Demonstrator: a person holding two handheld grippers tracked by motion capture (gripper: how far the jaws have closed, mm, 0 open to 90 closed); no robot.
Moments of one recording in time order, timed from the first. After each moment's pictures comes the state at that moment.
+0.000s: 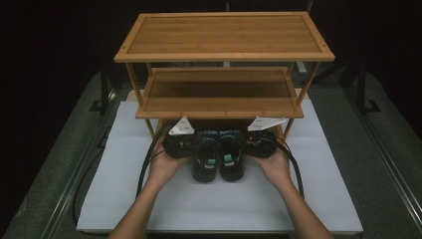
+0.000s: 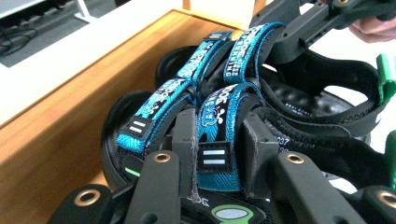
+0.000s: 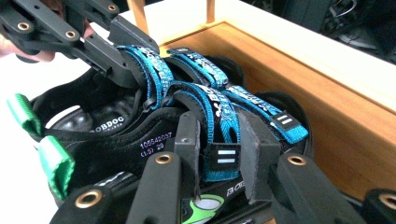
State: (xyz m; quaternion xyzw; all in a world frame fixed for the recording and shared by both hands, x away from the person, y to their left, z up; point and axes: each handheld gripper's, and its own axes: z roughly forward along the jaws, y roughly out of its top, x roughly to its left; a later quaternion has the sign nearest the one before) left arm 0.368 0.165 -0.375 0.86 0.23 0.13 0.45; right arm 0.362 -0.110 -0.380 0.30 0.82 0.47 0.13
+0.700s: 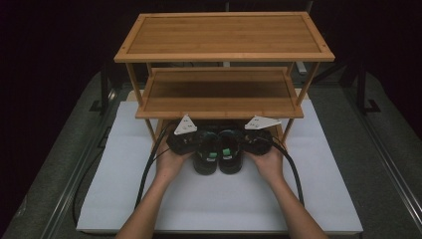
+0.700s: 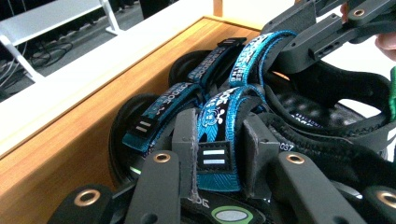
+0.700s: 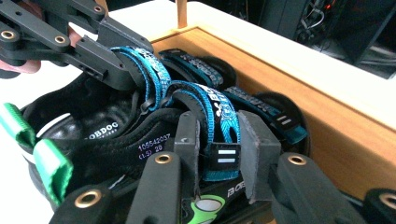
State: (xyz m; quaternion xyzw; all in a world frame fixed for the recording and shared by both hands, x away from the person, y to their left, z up) left arm 0.385 0.159 -0.394 0.84 0.24 0.18 0.45; right arm 0.380 -0.105 -0.401 0.32 0.80 0.48 0.17
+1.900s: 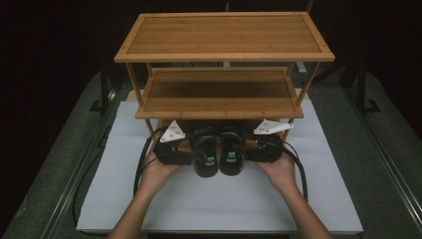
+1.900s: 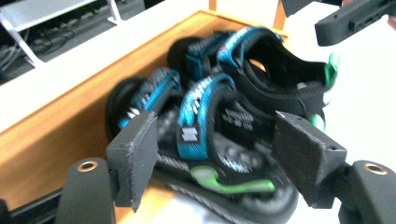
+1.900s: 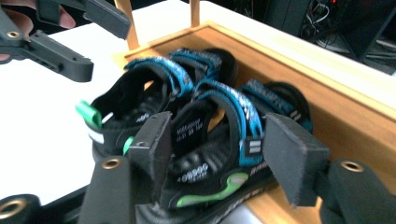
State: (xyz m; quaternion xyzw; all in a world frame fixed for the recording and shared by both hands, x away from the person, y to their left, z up) left arm 0.344 0.186 -0.377 0.84 0.26 0.17 0.44; right arm 0.346 -0.122 -0.379 0.32 0.81 0.47 0.16
